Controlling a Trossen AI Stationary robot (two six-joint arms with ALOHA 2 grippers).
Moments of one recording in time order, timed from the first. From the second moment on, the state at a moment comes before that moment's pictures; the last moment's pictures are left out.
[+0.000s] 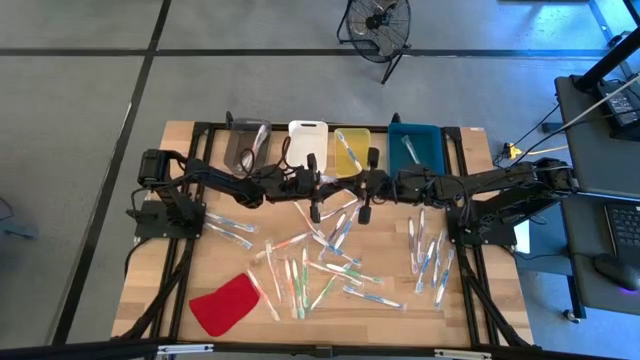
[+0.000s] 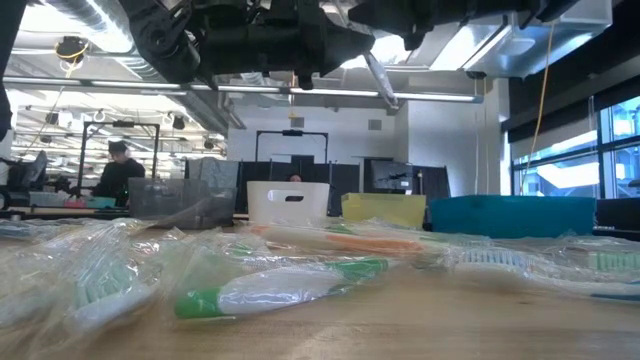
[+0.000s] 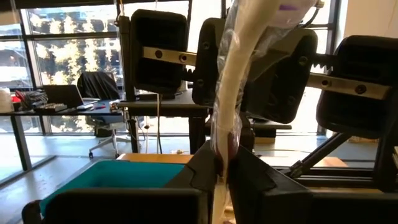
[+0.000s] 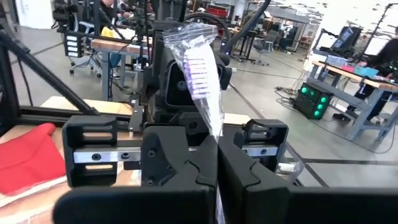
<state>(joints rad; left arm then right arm) 0.09 1.71 0.80 1.10 -0.02 0.01 0.05 1.30 0.79 0.44 0.20 -0.16</state>
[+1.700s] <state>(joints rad) 0.52 1.48 1.06 0.08 -0.11 -0.20 0.08 1.23 0.79 -0.28 0.17 0.07</state>
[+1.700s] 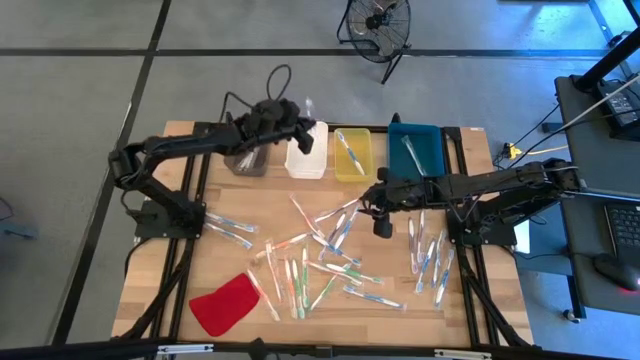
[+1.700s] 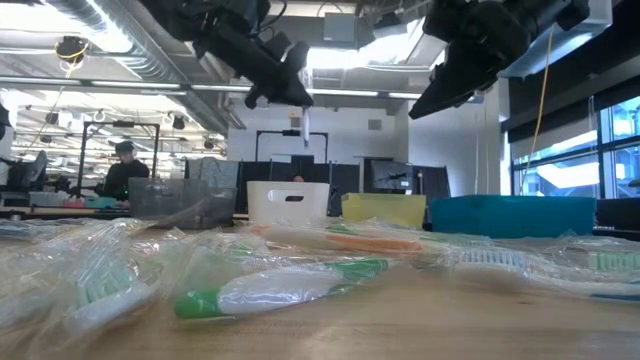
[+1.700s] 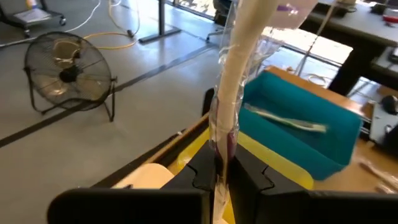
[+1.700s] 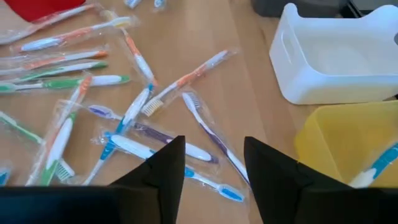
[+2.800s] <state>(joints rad) 0.62 1.73 1.14 -0.08 0.03 -0.45 0.09 1.23 0.79 -0.29 0.17 0.06</state>
